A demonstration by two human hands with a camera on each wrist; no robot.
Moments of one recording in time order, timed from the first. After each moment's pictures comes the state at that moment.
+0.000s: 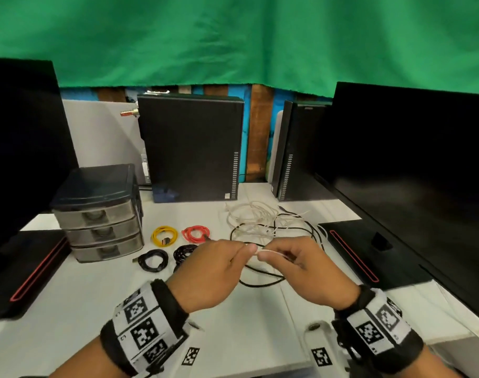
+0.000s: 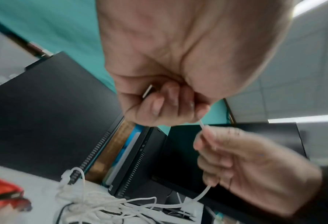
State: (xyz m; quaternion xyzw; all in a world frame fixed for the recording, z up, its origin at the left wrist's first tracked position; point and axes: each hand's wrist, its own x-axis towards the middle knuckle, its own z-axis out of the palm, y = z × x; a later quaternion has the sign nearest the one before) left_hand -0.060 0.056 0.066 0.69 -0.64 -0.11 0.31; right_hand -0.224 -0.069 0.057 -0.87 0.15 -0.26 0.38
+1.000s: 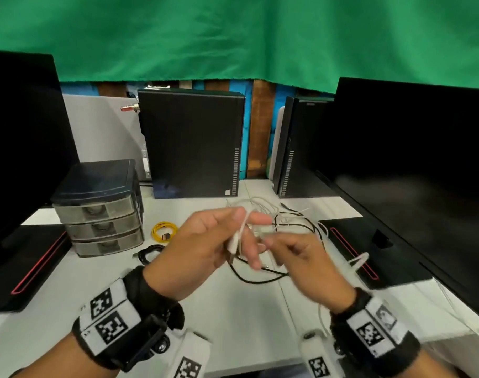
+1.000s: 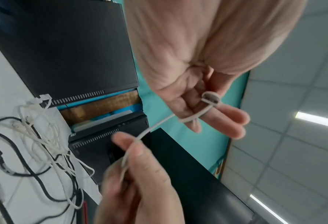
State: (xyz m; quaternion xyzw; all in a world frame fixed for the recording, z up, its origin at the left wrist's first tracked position) left_hand -0.075 0.079 0.110 0.40 -0.49 -0.44 0.63; right_hand -0.228 -0.050 0.069 -0.82 0.19 -0.30 0.45
